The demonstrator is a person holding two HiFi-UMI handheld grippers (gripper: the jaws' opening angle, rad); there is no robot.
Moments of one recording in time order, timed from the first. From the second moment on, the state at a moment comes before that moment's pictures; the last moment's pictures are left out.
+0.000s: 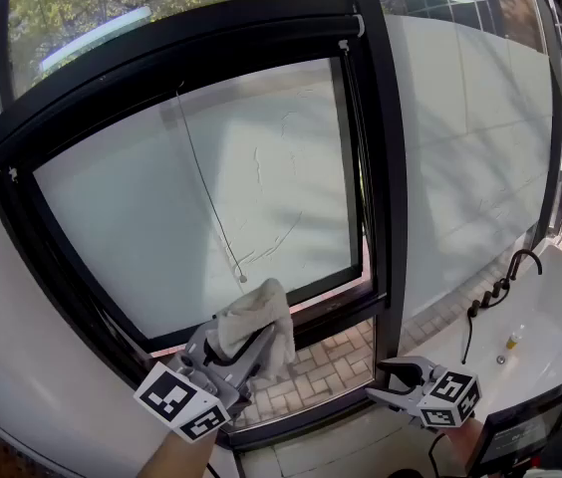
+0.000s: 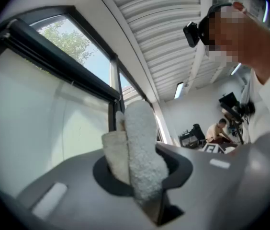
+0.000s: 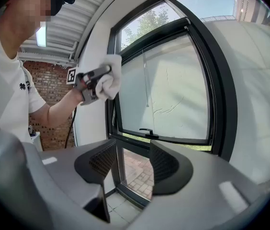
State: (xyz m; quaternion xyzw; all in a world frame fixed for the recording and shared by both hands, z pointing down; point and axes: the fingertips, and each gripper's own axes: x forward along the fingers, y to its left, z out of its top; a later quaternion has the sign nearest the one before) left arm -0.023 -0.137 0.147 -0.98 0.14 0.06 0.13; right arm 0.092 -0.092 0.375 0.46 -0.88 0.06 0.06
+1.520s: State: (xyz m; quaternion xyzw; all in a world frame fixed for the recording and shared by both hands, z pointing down) left arm 0.220 -0.331 -0.164 -0.90 0.33 0.04 0.29; right arm 0.280 -0.146 0.389 0.43 -0.90 0.04 0.07
